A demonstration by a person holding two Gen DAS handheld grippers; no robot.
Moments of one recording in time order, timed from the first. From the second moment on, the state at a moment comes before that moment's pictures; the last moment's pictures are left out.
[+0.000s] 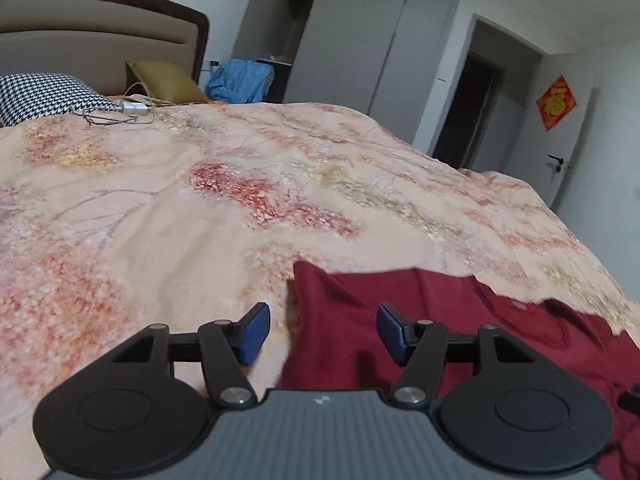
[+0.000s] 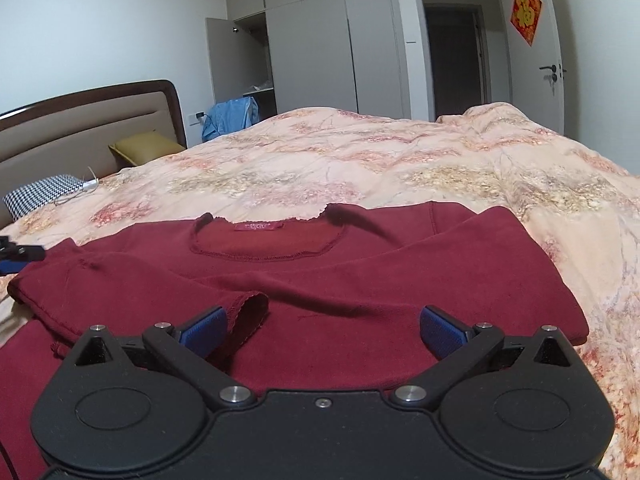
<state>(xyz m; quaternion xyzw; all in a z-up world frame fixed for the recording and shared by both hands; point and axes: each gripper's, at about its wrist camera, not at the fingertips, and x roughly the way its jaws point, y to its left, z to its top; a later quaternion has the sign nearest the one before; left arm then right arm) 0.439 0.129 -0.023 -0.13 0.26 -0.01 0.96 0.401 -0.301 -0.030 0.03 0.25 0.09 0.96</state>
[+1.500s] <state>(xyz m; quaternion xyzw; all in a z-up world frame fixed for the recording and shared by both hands) 0.165 -0.013 -0.034 -0.06 0.32 -0.05 0.94 0.088 -0.332 -0.019 -0.14 0.21 0.16 0.95</state>
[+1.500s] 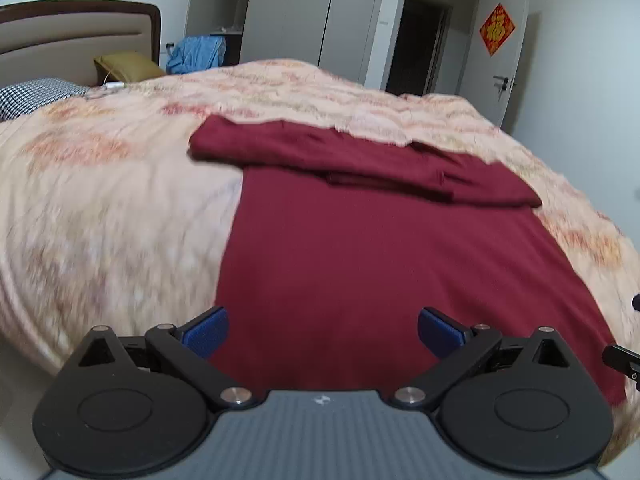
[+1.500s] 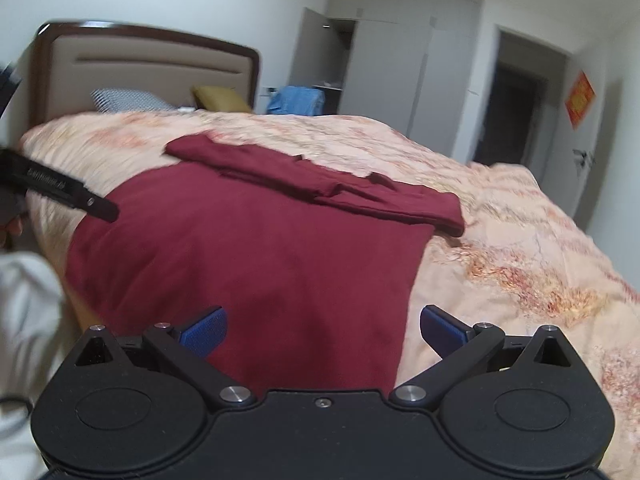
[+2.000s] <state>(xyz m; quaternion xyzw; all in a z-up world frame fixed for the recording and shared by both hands) 0.089 0.008 -0.034 -0.10 0.33 0.02 0.94 0.048 -0.289 -0.081 -0.39 0.13 0.22 0.88</state>
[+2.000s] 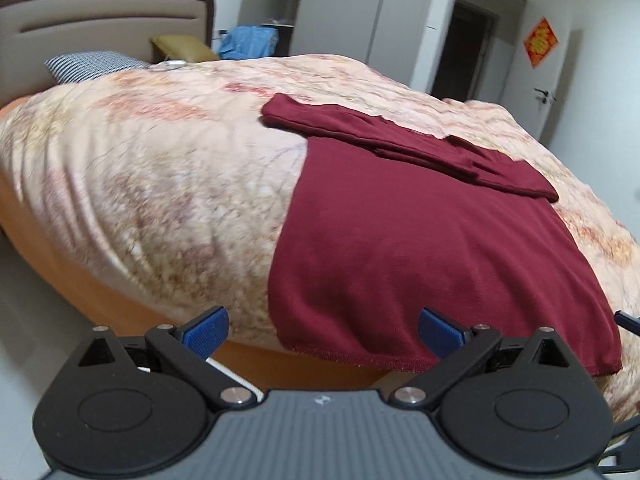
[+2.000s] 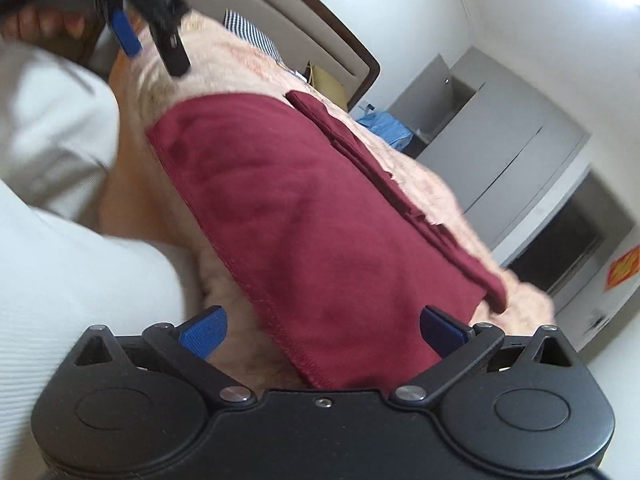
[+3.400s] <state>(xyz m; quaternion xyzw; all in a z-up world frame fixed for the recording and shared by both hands) 0.133 -0.121 -0.060 0.19 0.22 -0.01 0.96 0.125 -0.292 0.037 -0.16 0.17 0.31 0.92</state>
